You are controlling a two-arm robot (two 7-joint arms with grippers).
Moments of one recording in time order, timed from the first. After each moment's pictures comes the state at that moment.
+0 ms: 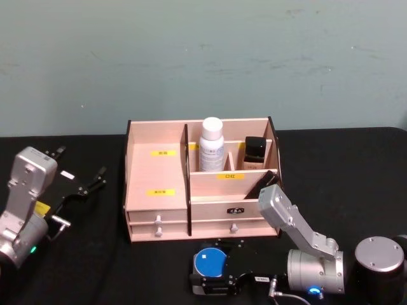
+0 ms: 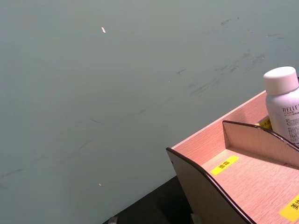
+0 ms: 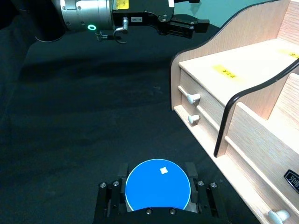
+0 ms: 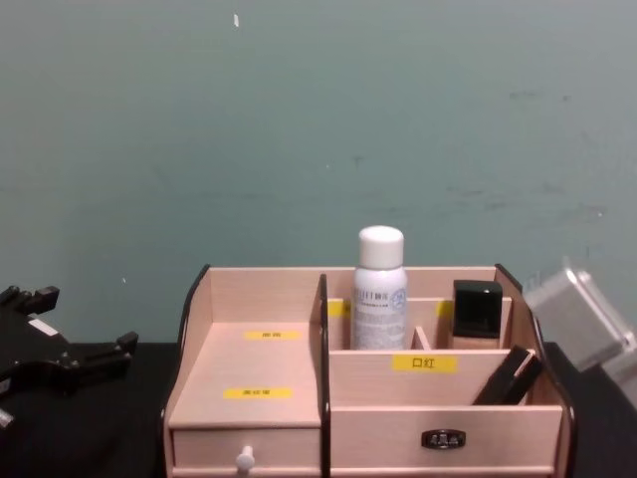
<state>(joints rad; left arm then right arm) -0.20 0.60 0.45 -1.41 -0.25 -0.12 0.03 0.35 0.50 -0.70 -1.34 0.43 0.08 0.74</state>
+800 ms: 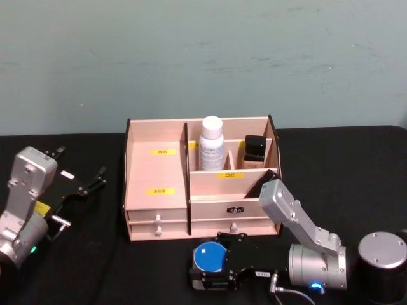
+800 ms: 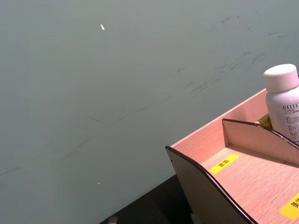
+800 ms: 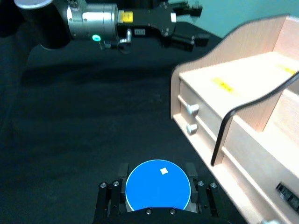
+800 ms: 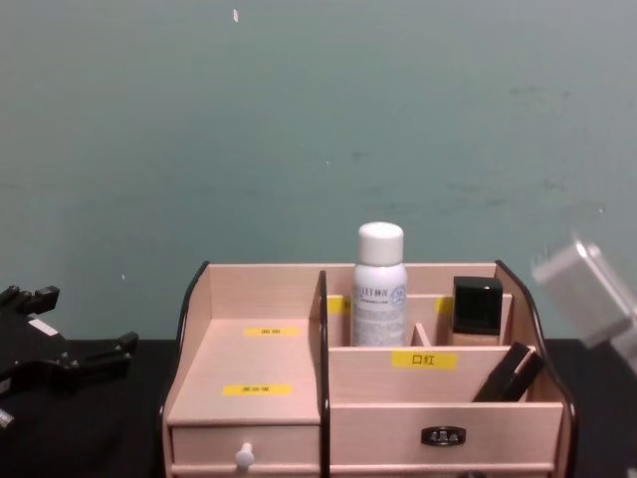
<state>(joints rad) -0.20 0.60 0.45 -1.41 -0.25 -0.12 0.03 0.35 0.52 -0.69 -1.39 0.43 0.08 0.74</state>
